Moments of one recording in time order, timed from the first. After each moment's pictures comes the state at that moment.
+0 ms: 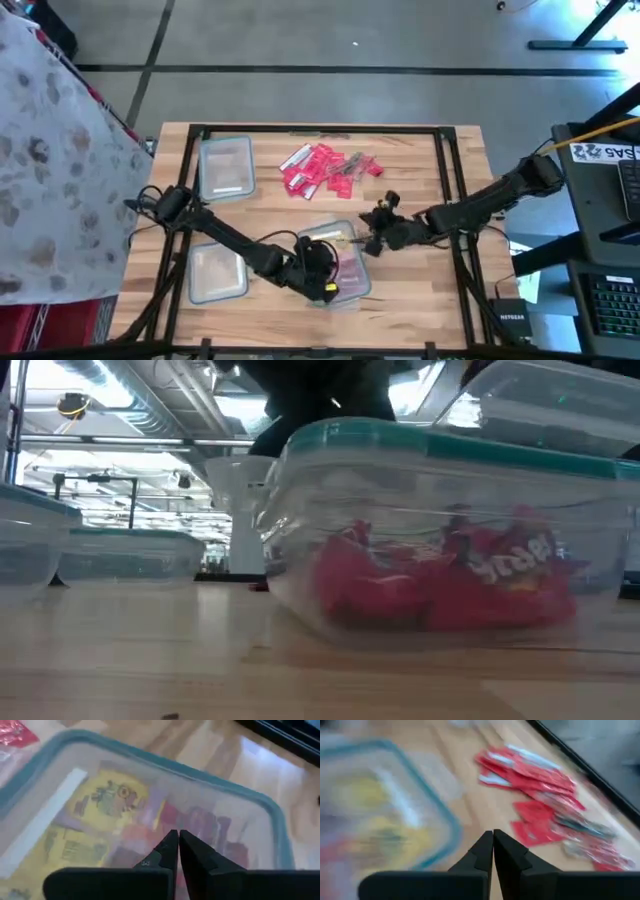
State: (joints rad) left arm -0.45 2.01 1.41 -0.22 -0.62 -0.85; right arm 0.42 1.27 0.64 -0.11 0.58 0.36
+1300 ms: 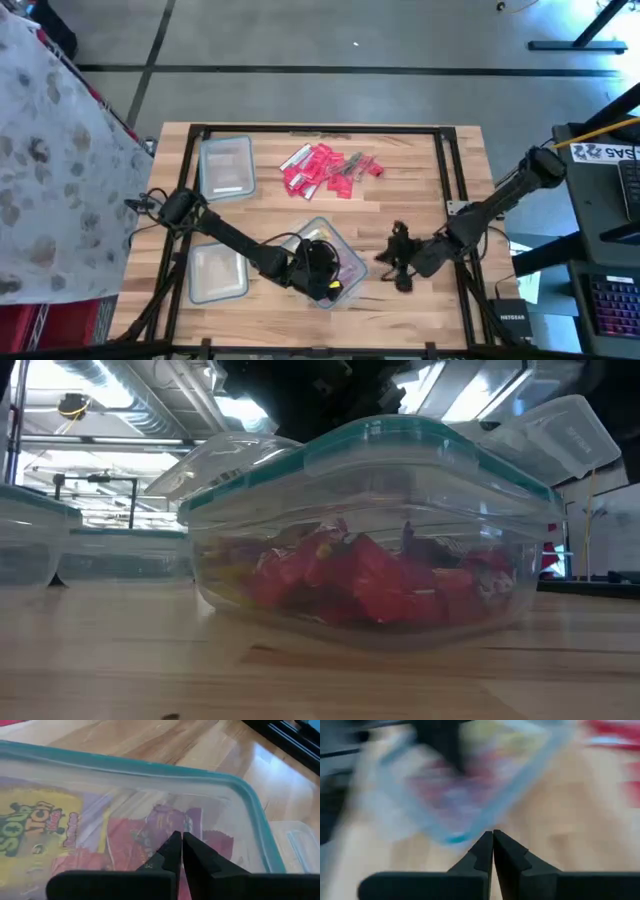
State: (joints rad) left arm -0.42 2.07 1.41 -0.21 -0.62 -0.98; right arm 0.66 1.22 0.64 -0.09 0.32 0.59
